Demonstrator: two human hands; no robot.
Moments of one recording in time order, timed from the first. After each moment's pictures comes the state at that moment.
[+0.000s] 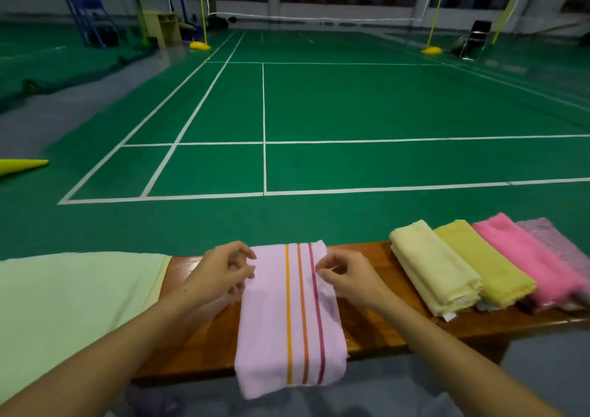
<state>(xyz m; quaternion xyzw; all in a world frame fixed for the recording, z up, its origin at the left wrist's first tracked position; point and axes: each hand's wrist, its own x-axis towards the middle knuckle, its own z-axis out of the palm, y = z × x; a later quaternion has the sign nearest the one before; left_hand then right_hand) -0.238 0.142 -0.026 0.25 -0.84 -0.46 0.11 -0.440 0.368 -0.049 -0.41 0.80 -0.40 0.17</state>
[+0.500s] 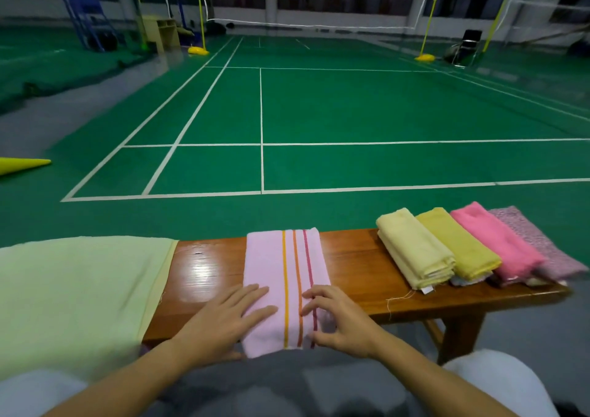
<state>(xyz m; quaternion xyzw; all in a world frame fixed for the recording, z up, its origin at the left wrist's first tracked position) -0.150 0.209 -0.090 -0.03 -1.00 0.08 -0.02 -0.358 0.448 -0.081 -0.56 0.77 -0.24 0.19</state>
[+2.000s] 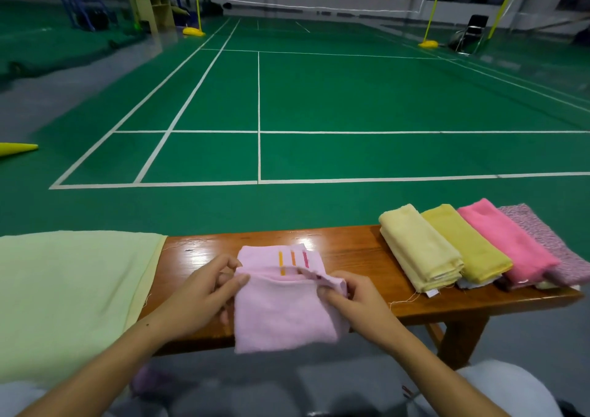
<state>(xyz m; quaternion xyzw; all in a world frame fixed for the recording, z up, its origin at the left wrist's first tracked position) -0.167 0.205 -0.019 0.17 -0.83 -0.52 0.09 -0.366 0.443 -0.036 -0.38 0.72 -0.51 0.28</state>
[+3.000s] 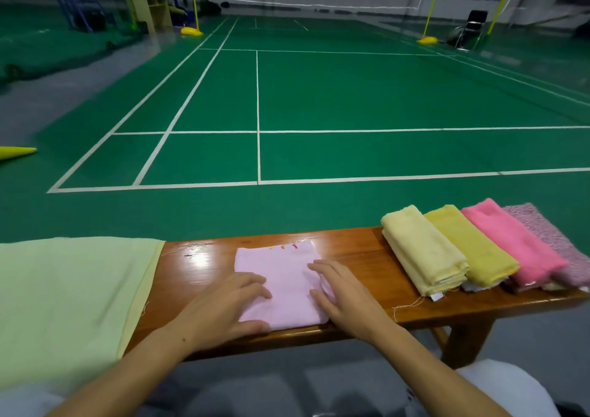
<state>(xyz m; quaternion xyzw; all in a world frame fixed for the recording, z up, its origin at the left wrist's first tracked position) -0.193 0.198 -0.054 0.07 -0.99 -0.13 -0.01 -0.396 0.416 -0.077 -0.52 0.82 -0.24 0.09</state>
